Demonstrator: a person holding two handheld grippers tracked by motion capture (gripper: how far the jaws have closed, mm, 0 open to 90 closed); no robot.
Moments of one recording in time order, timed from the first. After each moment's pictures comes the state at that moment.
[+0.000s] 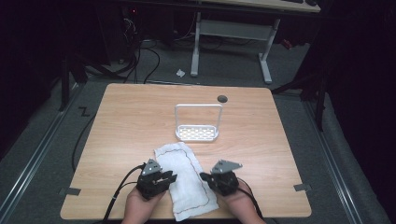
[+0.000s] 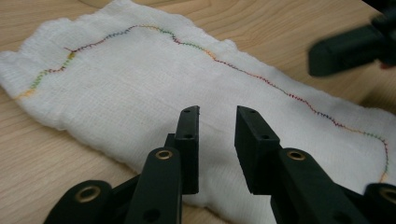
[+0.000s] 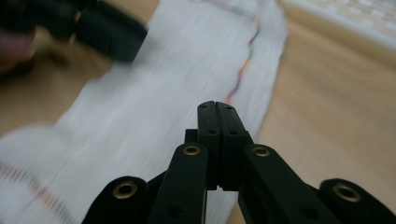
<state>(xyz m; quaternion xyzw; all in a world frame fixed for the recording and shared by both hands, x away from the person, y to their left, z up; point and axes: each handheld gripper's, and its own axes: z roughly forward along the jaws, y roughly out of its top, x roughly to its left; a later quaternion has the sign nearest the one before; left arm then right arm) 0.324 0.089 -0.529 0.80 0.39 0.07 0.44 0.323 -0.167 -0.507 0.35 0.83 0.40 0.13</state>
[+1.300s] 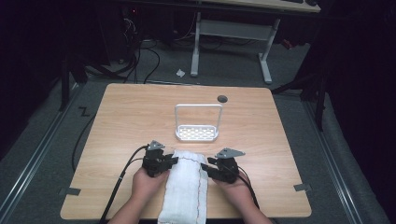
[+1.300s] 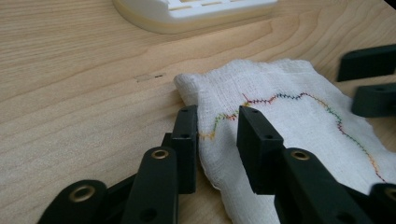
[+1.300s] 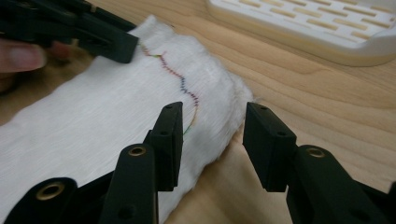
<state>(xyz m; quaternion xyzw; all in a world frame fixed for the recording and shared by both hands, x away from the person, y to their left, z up) 0.392 0.089 -0.537 0.79 0.43 0.05 0.44 0.361 -0.181 -0.530 0.42 0.80 0.40 0.13</state>
